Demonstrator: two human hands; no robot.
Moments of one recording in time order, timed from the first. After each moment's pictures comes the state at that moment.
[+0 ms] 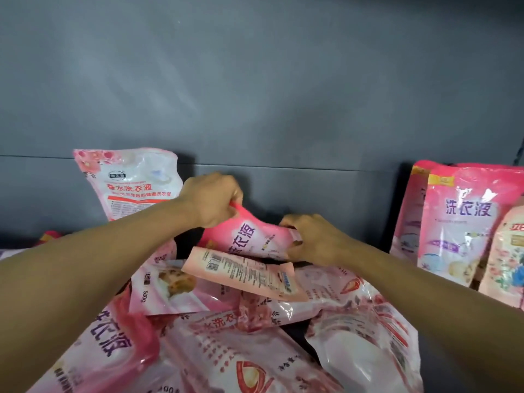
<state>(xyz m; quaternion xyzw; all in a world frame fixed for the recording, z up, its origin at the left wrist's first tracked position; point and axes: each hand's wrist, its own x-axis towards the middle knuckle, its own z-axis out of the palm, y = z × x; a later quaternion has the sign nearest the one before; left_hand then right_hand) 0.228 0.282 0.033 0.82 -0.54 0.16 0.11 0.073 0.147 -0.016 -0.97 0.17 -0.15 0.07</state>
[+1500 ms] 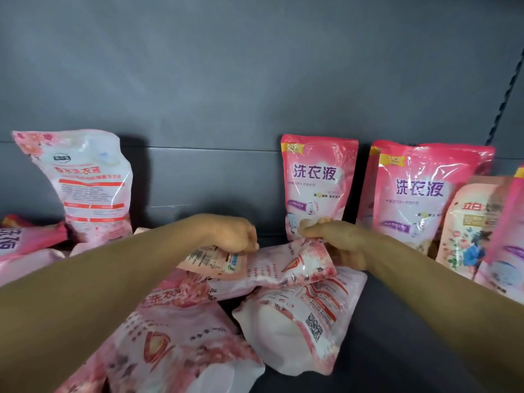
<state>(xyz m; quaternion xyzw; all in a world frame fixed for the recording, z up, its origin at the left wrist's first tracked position) 0.150 0.214 -0.024 0.81 -0.55 -0.17 0.03 -0.022 0.113 -0.023 -0.67 0.39 -0.13 0.62</state>
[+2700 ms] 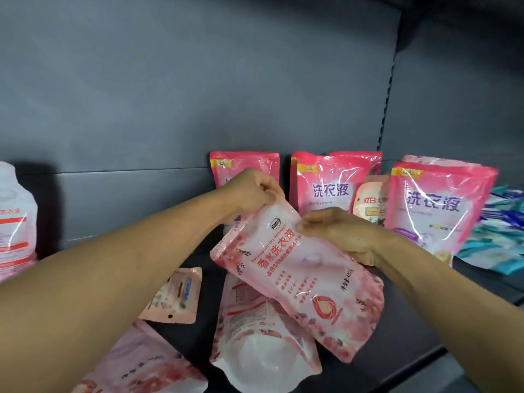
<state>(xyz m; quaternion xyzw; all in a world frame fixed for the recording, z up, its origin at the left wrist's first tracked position) 0.058 0.149 0.039 0.63 -0.63 -0.18 0.42 -0.123 0.106 0.008 -0.78 0.36 -0.23 0.45</state>
